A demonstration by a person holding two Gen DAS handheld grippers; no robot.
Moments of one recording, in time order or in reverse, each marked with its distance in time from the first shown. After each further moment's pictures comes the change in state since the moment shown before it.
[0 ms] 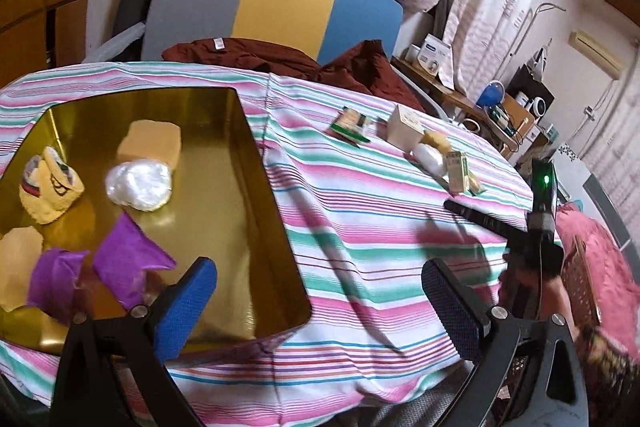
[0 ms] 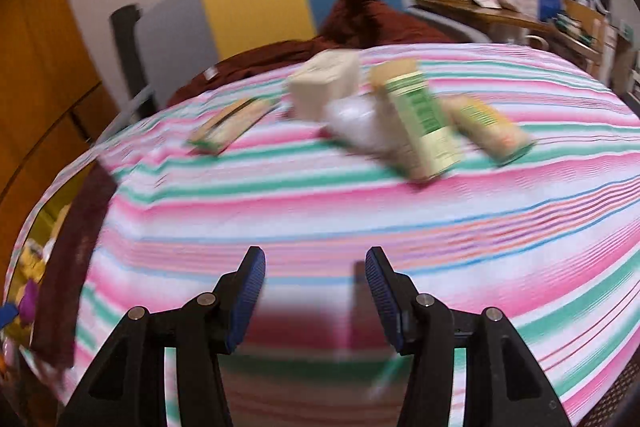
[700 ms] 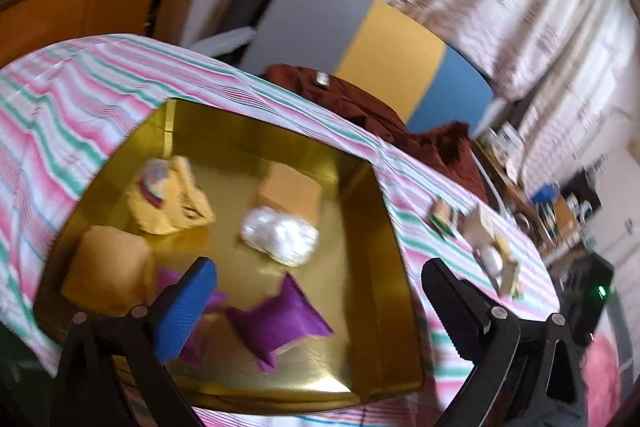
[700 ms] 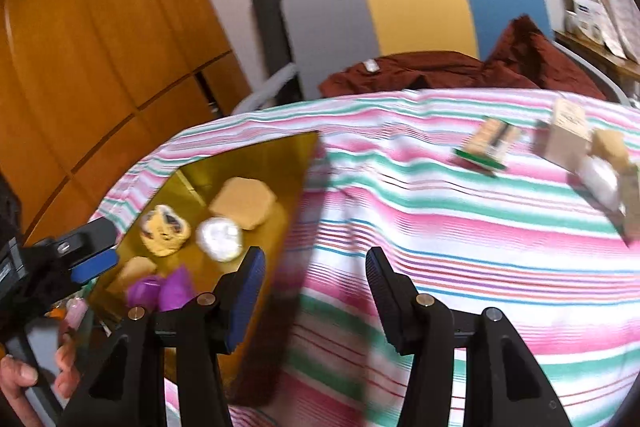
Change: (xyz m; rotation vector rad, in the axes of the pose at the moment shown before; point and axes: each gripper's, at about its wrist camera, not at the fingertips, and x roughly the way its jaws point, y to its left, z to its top) left arm -0.041 0.095 0.027 -0.292 -0.142 0.147; right arm -0.014 0.191 -0.022 -0.213 0.037 0.375
